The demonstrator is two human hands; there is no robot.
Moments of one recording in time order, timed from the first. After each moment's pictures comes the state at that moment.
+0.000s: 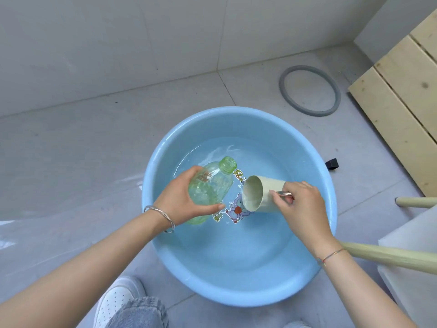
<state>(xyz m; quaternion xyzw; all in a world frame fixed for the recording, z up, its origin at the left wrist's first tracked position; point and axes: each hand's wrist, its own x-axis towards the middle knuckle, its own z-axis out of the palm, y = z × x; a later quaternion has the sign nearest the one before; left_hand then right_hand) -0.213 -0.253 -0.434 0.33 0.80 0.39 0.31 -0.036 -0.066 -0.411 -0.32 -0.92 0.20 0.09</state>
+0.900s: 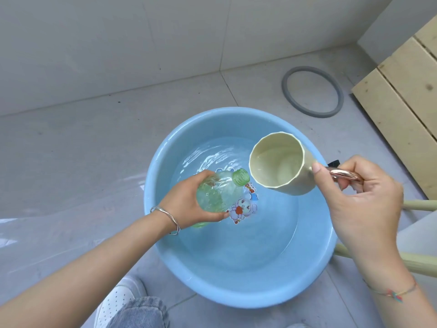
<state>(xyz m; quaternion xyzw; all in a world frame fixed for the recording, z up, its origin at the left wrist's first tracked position) -0.208 -0.250 -0.430 0.38 0.80 0.34 0.30 -0.034 -0.083 -0.316 -0.37 -0.80 0.33 0.33</state>
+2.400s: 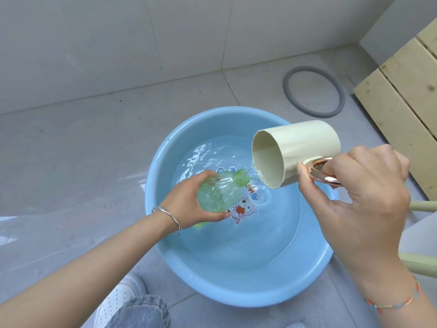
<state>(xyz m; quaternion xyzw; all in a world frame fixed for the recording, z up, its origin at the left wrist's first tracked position) -0.207 -0.251 -0.433 0.38 0.81 0.33 0.30 -0.047 -0.099 -0.296 -0.19 -0.91 0.00 0.37</state>
